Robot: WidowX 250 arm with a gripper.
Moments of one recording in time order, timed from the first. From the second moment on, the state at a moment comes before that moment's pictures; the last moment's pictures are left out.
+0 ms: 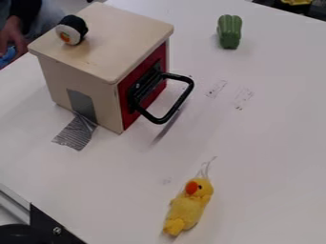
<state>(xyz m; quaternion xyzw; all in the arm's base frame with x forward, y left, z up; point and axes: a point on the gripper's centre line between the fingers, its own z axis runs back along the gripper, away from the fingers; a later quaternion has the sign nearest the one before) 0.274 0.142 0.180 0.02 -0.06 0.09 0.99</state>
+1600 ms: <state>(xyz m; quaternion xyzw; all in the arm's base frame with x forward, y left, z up) 0.298 0.007 0.090 0.05 -0.03 0.03 1.00</state>
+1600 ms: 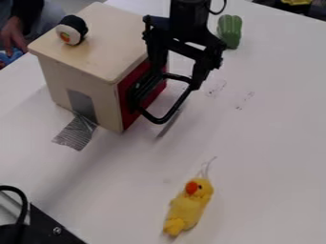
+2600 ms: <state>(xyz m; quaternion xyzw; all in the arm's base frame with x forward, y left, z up) 0.303 -0.010 0.017 0.08 0.02 0.01 1.00</state>
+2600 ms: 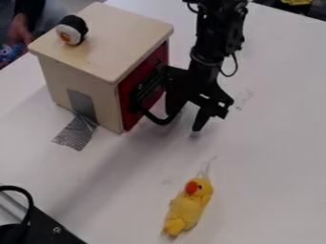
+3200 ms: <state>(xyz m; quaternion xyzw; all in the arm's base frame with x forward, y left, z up) 0.309 -0.053 0.027 0.08 0.01 -0.01 1.00</state>
